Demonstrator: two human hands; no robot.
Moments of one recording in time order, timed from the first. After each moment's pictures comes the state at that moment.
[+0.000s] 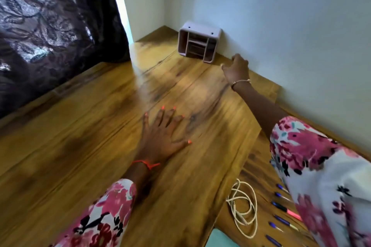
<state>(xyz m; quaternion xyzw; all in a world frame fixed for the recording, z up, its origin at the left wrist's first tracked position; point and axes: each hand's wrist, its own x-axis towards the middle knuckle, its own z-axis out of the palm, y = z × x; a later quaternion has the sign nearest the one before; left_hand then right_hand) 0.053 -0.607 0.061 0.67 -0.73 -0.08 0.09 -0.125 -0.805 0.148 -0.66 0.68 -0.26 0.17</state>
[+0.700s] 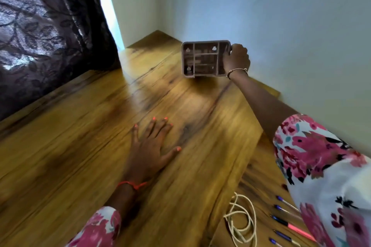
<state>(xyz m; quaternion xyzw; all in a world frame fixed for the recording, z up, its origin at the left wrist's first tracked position) 0.052 -0.611 0.056 0.68 -0.71 -0.10 0.16 -0.130 -0.860 0.159 -0.63 0.72 -0.27 0.10</state>
